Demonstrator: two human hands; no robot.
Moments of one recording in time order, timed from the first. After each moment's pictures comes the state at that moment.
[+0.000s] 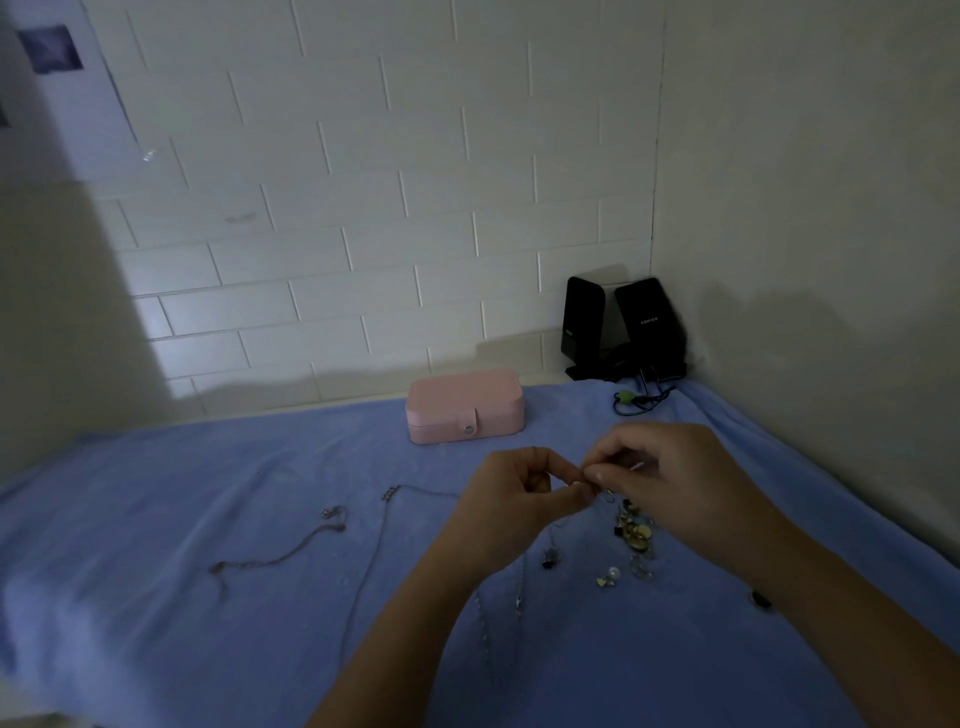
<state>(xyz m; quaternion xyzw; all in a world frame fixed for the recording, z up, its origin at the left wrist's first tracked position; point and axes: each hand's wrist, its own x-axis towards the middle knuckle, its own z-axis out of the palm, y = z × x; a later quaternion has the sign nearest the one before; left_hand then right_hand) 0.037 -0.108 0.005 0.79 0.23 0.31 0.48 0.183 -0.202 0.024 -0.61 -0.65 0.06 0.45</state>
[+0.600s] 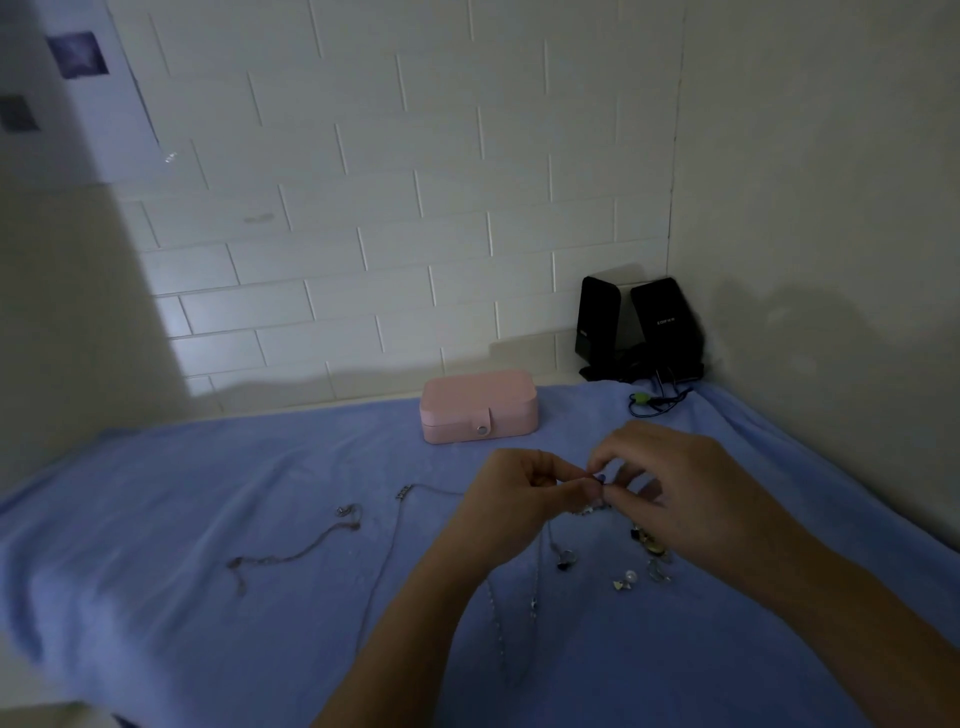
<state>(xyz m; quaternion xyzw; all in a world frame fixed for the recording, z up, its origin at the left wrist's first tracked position) 0.033 -0.102 0.009 0.79 0.26 0.30 0.47 0.180 -0.202 0.019 -0.59 -0.71 -0.04 0.38</state>
